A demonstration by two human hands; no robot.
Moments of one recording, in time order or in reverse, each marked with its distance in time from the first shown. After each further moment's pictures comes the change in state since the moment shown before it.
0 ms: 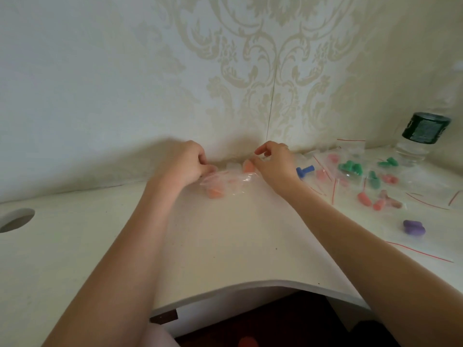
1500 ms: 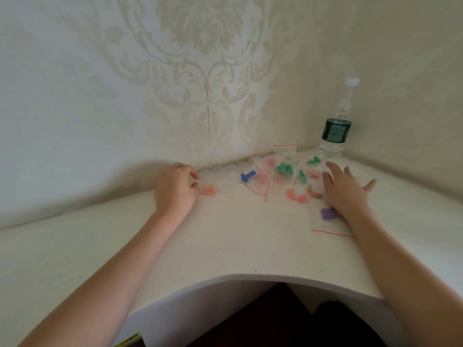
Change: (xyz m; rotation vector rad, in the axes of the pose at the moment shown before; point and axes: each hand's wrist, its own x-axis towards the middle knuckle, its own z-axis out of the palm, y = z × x) left_hand -0.022 0.058 0.069 0.032 0.324 0.250; right_hand -0.049 0.159 -0.166 -0.583 0.232 0.356
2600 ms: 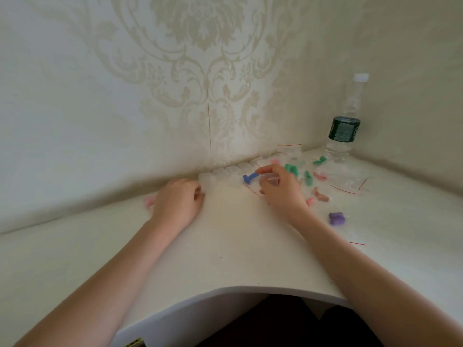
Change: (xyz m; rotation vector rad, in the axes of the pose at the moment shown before) left_hand -0.008 0.000 0.000 0.226 -0.204 0.104; right_hand -0.047 -0.112 0.020 0.838 -0.200 -0.143
